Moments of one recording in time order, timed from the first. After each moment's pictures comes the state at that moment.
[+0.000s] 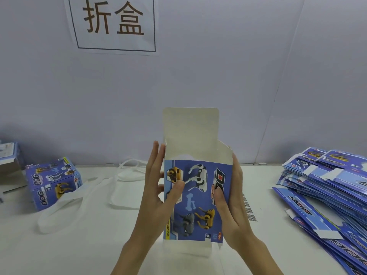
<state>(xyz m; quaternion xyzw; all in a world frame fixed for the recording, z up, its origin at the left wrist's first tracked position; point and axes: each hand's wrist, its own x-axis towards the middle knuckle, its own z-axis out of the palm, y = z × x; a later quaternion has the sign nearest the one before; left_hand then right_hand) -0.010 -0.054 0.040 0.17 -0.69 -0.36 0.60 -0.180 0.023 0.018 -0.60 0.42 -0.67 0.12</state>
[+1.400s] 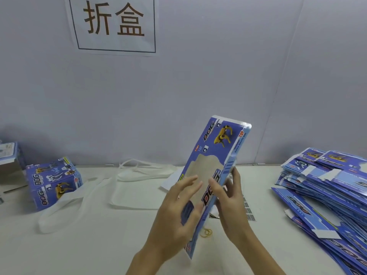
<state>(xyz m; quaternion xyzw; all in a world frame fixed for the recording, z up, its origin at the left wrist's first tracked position) -0.026 -0.045 -0.001 0.18 -0.81 -0.24 0.50 -0.187 -0.005 0.019 -0.41 0.41 -0.75 0.32</state>
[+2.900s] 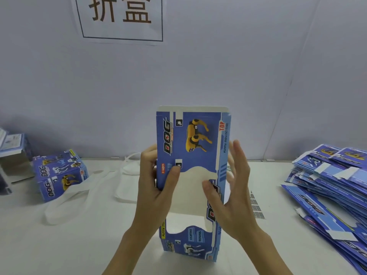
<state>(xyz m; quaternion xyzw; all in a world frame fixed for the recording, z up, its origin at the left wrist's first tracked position) -0.003 -0.057 0.052 0.14 -0.65 -0.33 0.67 -0.168 0.000 0.037 -0.65 0.41 -0.64 -0.03</state>
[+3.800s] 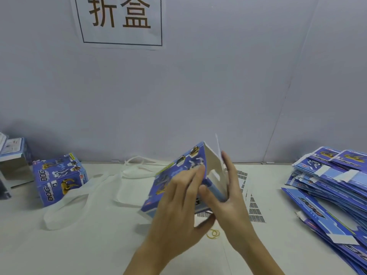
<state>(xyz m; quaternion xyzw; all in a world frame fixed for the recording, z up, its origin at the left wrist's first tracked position) -0.022 -0.043 0.022 0.16 -0.83 0.08 0.53 -0.151 0.012 0.048 -0.52 0.41 -0.69 0.29</state>
